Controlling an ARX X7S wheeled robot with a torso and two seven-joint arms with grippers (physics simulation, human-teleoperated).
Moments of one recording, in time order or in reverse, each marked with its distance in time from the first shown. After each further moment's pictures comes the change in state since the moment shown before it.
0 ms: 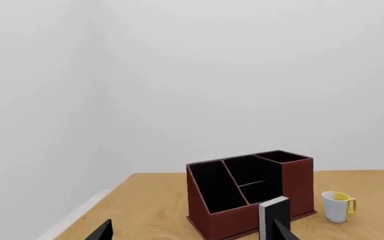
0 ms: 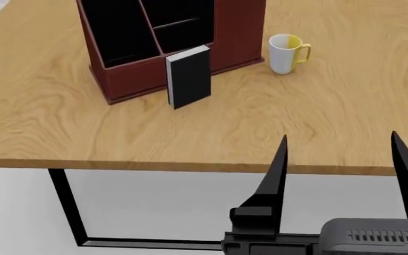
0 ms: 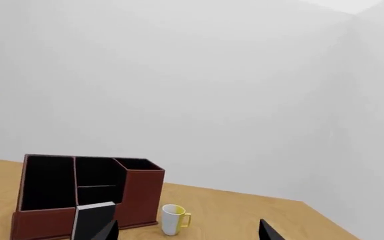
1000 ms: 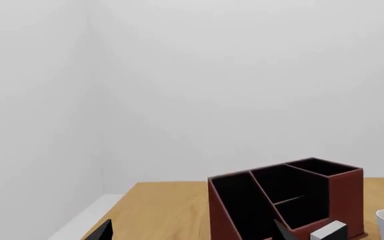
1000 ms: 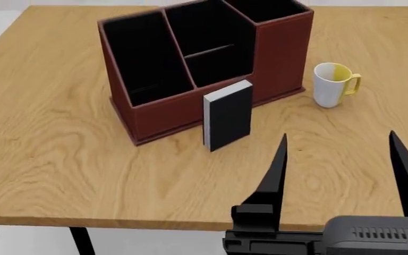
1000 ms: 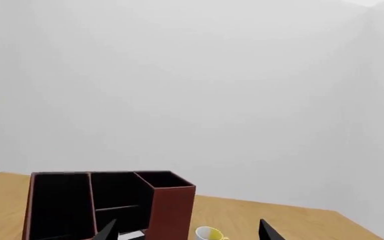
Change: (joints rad) left arm -0.097 -0.004 0.089 -0.018 -0.018 0.010 -0.018; right arm -0.011 0.012 -0.037 0.029 -0.044 -0.069 -0.024
